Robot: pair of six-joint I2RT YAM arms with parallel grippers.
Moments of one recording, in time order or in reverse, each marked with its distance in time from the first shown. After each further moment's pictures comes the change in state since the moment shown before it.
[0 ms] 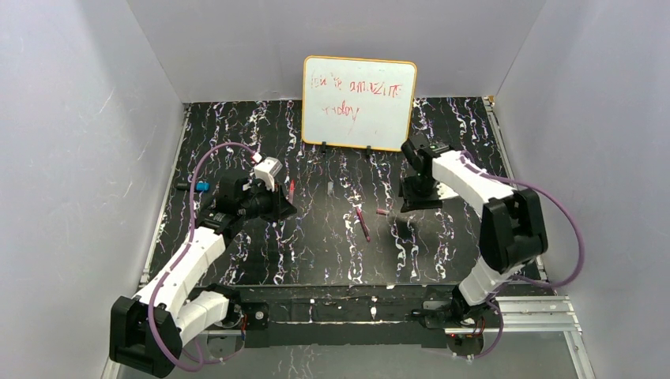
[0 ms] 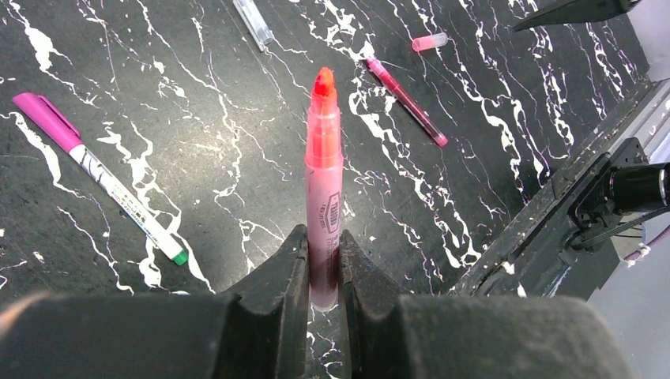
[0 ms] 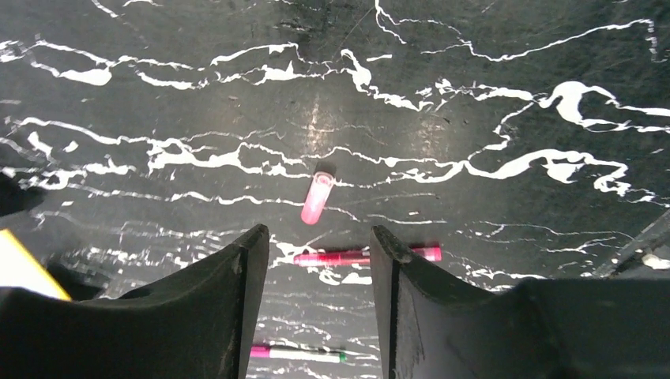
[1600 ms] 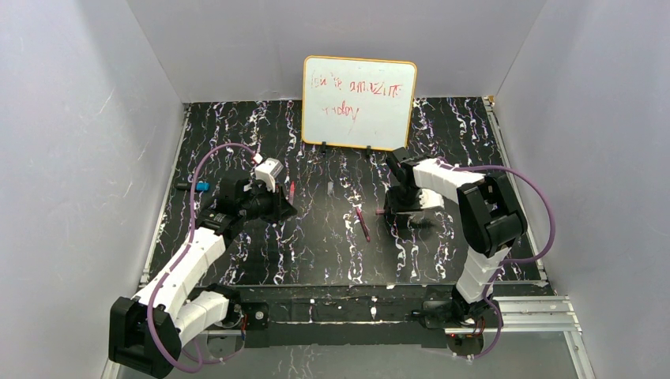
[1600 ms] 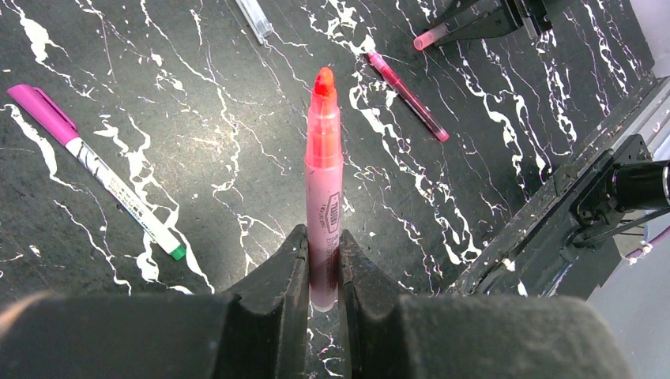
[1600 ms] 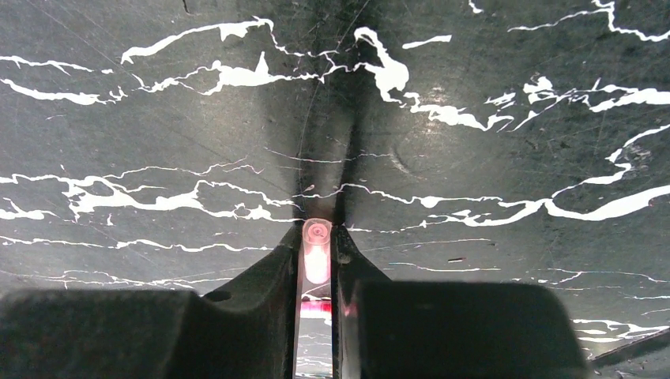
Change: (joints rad) left arm -0.013 -0.009 0.000 -0.012 -0.014 -0.003; right arm 0.067 0.201 -0.075 0.236 -0.065 0.101
